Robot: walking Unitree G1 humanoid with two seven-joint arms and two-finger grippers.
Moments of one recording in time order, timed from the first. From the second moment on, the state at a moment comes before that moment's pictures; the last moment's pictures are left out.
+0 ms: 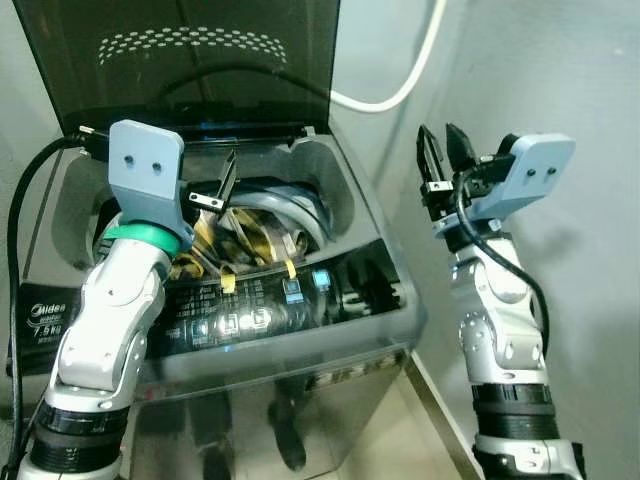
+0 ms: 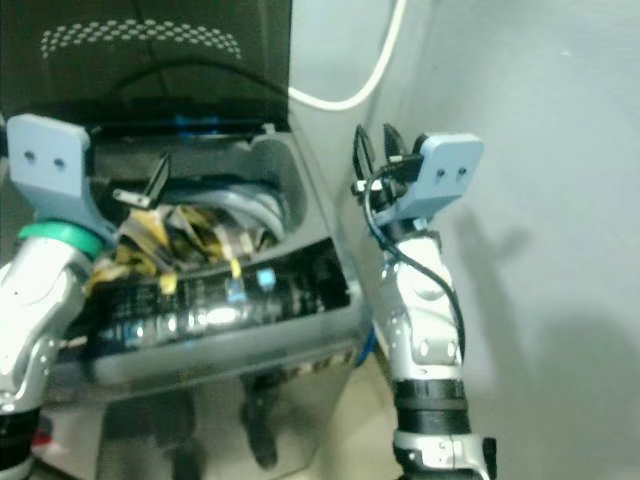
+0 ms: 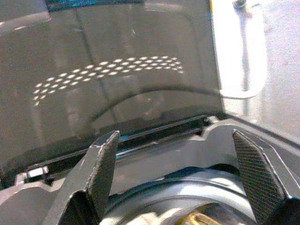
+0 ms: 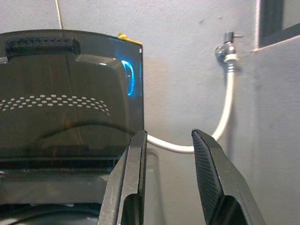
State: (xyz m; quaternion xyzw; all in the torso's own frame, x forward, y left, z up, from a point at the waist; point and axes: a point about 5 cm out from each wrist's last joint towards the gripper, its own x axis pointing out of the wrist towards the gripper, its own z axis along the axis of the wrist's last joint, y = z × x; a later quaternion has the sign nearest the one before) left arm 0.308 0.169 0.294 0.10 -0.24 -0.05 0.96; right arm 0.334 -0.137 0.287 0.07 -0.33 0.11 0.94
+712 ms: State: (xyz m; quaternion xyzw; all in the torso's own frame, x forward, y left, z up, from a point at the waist) left arm 0.311 0.171 0.290 0.10 -0.24 -0.04 0.97; right arm 0.336 -0.134 0.277 0.06 -0.31 0.12 0.94
